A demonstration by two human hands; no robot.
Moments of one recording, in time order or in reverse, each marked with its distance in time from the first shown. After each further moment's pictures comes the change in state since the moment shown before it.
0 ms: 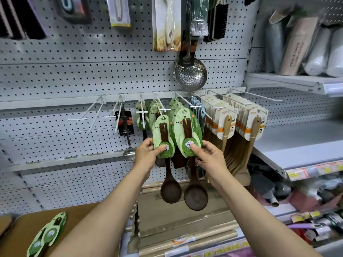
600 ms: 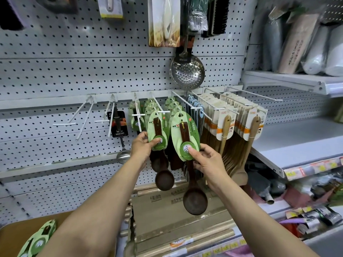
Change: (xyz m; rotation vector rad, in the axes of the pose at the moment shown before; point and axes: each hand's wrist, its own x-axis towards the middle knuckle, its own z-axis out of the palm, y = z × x) left_hand 0.065 -0.004 0.000 0.078 0.019 -0.033; right_hand 0.011 0.008 0.005 -0.010 0.038 0.030
